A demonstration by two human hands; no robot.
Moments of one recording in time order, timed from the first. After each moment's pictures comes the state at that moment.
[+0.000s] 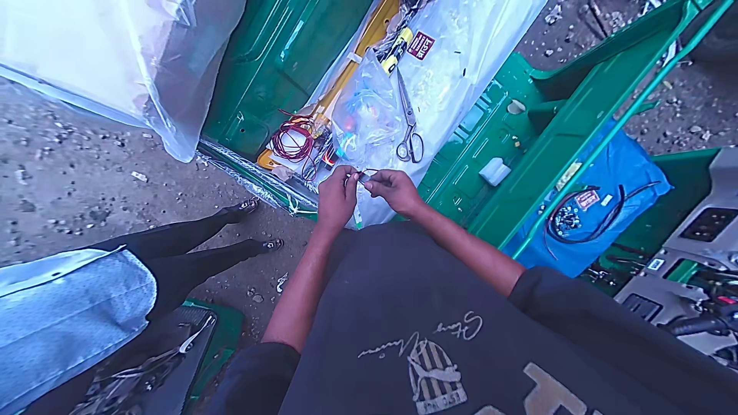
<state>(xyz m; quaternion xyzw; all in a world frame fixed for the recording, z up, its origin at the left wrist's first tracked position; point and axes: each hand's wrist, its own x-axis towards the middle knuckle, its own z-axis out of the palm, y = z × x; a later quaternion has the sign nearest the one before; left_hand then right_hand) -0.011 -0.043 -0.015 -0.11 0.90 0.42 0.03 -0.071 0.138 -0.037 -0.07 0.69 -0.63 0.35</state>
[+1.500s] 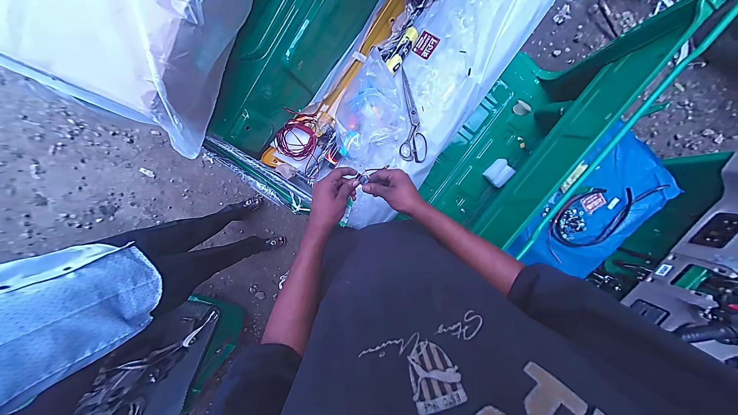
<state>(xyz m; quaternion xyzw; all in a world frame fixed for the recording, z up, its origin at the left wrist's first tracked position) -0.003 -0.061 -0.011 -0.12 0.82 0.55 0.08 -0.076 0.134 -0.041 -0.12 0.70 -0.60 0.36</state>
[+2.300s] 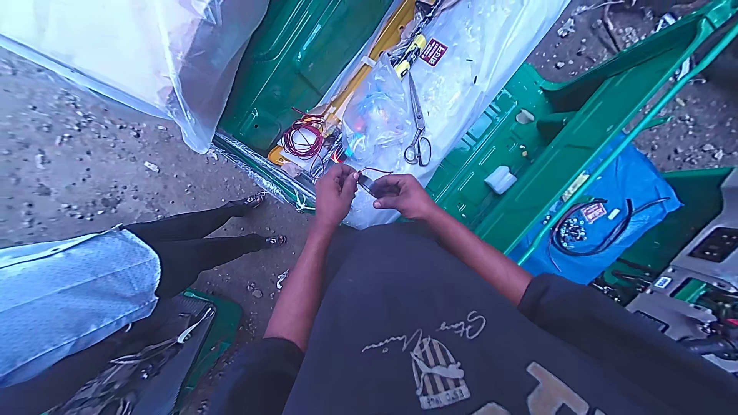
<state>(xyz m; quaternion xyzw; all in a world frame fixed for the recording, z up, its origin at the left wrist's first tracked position) -0.006 -0.060 -0.012 -0.14 0.84 0.53 0.01 -0.073 0.148 -0.013 -0.13 0.62 -0.66 0.41</state>
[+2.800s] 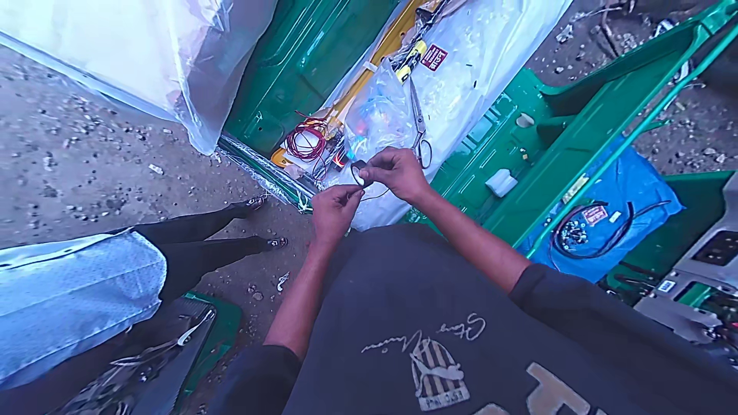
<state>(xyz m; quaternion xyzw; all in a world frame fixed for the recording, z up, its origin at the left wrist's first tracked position) 0.026 -0.053 0.003 -0.11 0.88 0.46 -0.06 -0.108 0.115 0.013 -0.18 0.72 -0.62 0.26</state>
